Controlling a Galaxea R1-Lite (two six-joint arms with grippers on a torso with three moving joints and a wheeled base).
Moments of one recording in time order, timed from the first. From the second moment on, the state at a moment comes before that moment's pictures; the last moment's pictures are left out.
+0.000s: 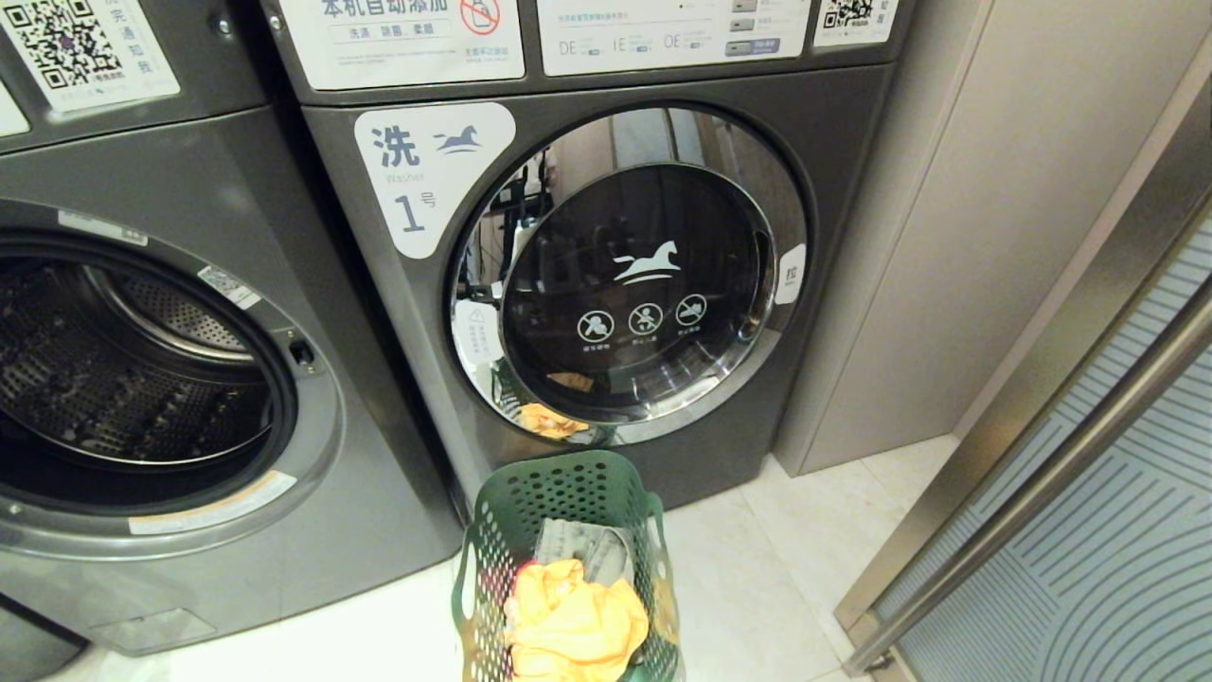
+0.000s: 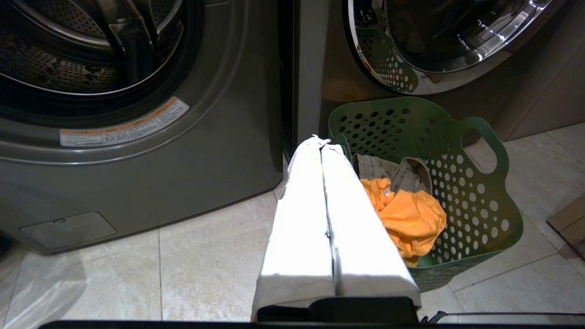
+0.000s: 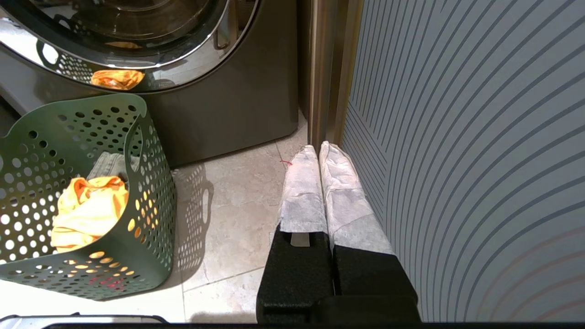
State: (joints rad) left arm 0.00 0.00 0.00 -0.02 0.00 0.00; right arm 0.00 0.00 0.00 0.00 -0.02 0.03
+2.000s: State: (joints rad) left arm 0.00 0.00 0.00 -0.02 0.00 0.00; right arm 0.00 0.00 0.00 0.00 -0.02 0.03
